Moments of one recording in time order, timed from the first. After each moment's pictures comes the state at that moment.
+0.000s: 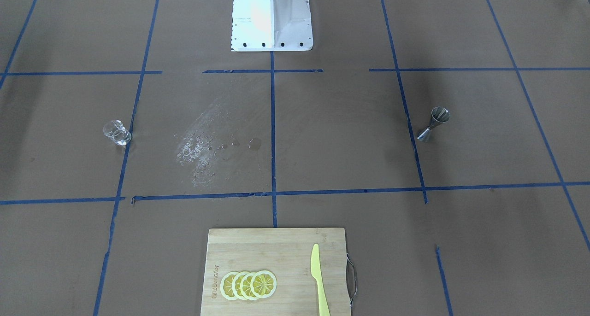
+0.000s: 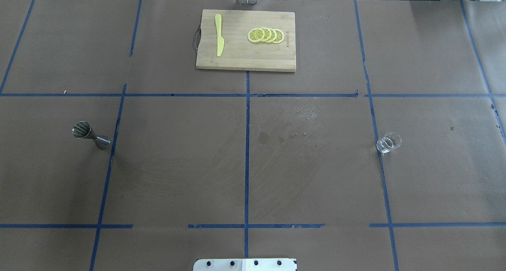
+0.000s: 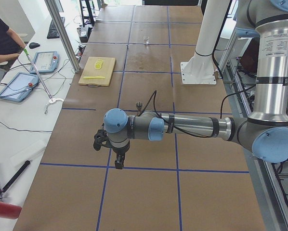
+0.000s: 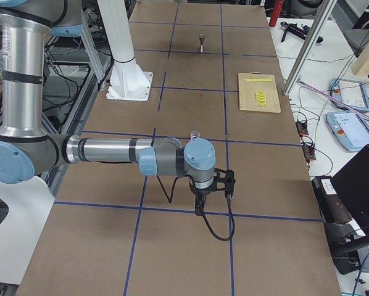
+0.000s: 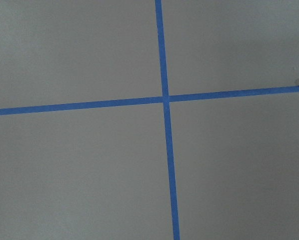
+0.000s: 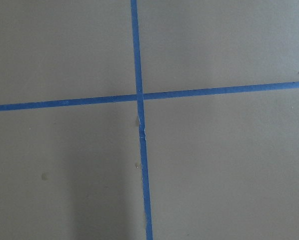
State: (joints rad) left arm -1.57 -1.55 -1.66 -1.55 -2.37 0.04; right arm 1.62 -1.69 1.73 -1.54 2.35 0.10
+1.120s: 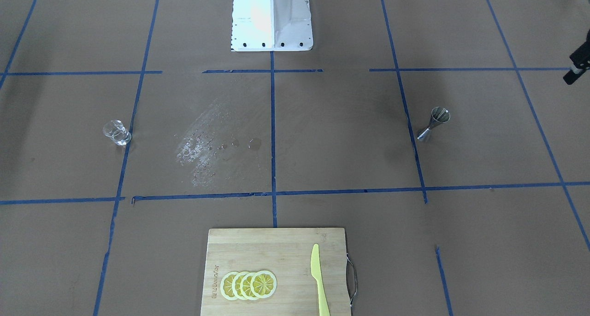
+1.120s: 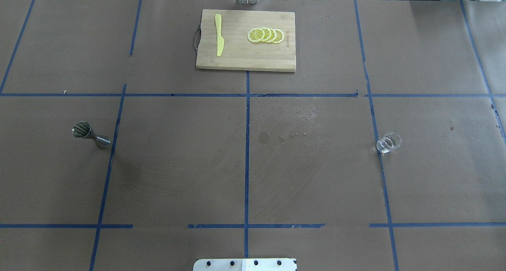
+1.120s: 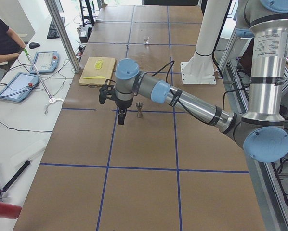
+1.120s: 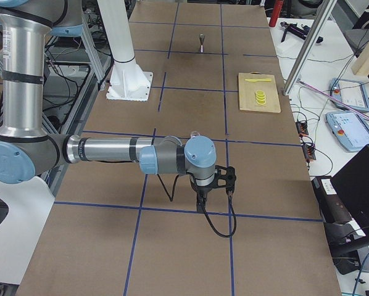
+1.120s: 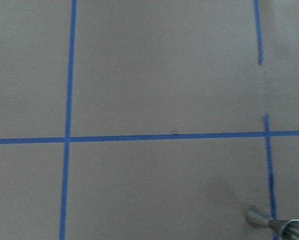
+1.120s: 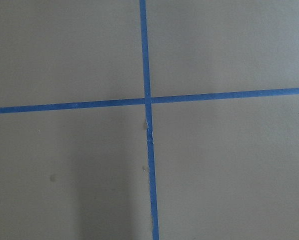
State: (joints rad) left arm -1.38 -1.56 -2.12 -1.55 -2.36 -0.48; right arm 1.62 -1.68 1.74 -1.53 2.36 0.10
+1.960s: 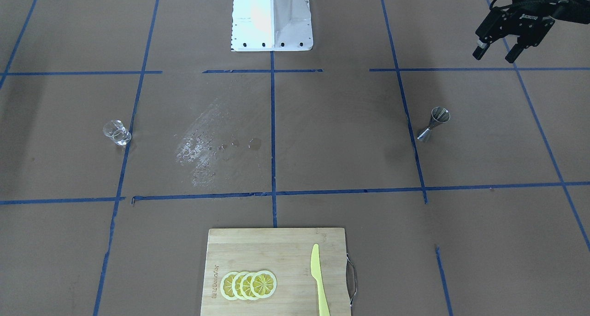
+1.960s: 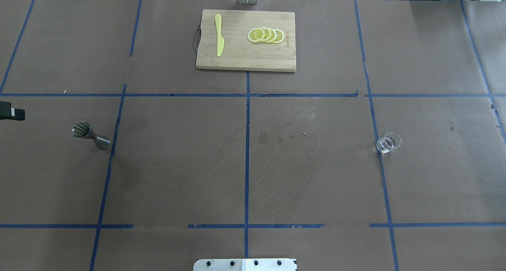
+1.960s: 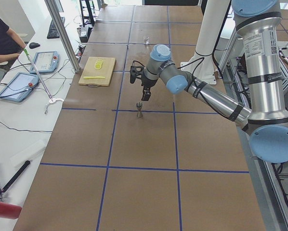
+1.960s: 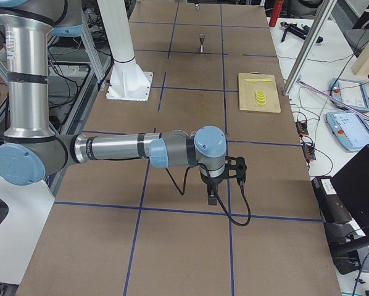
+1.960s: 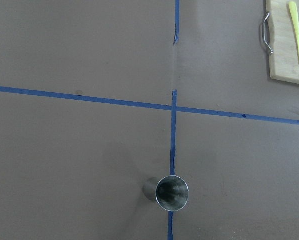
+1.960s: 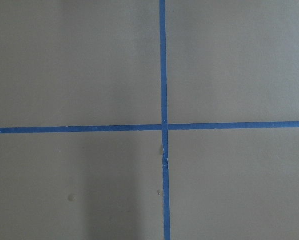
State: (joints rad) left arm -0.94 -1.28 -2.29 -2.10 -2.01 -1.14; right arm 1.62 -1.62 1.73 -1.53 2.36 0.12
